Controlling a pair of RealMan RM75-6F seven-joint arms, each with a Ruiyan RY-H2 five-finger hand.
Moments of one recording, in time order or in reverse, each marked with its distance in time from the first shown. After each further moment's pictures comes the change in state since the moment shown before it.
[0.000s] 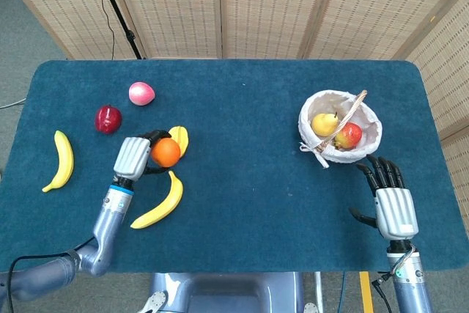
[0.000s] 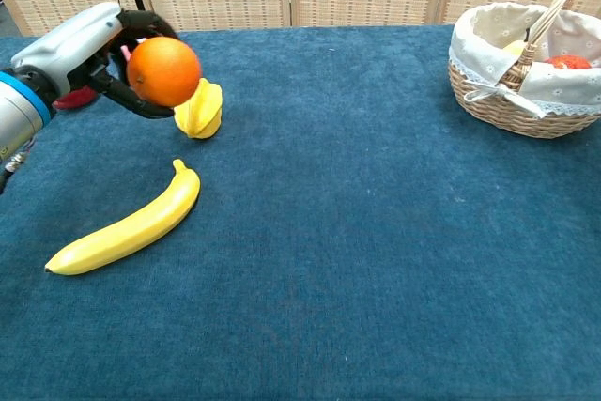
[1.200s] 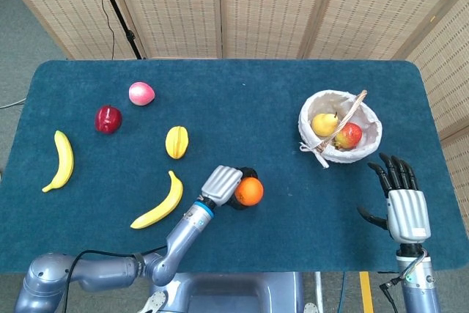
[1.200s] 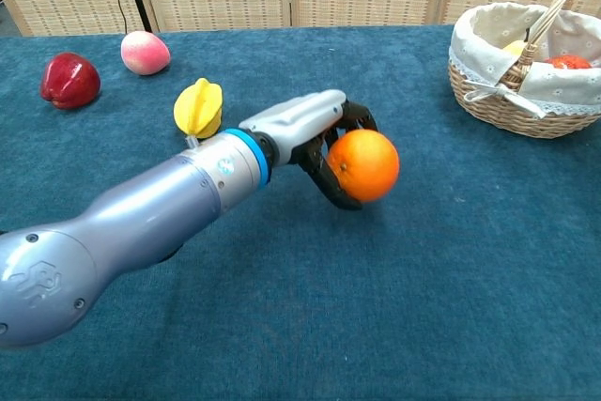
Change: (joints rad) left arm -0.271 -0.305 -0.065 0.005 -0.253 -0.310 0.281; right arm -0.028 0.036 0.006 -0.028 -0.016 0.047 0.033
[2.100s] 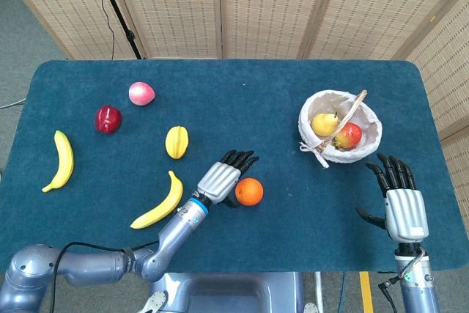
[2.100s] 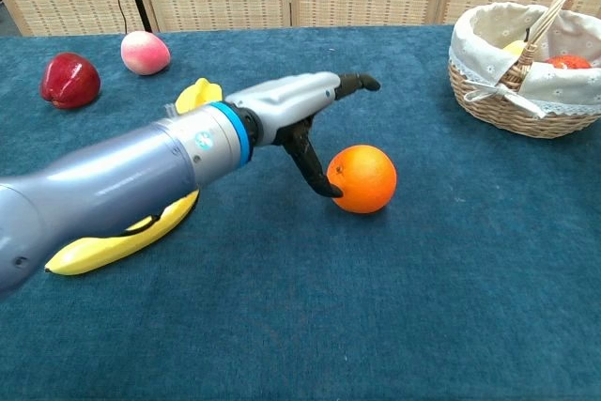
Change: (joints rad) left arm -0.014 0.146 0.010 -0.174 -0.057 0.003 0.141; right arm 0.004 -0.005 0.000 0.004 0.001 -0.013 -0.005
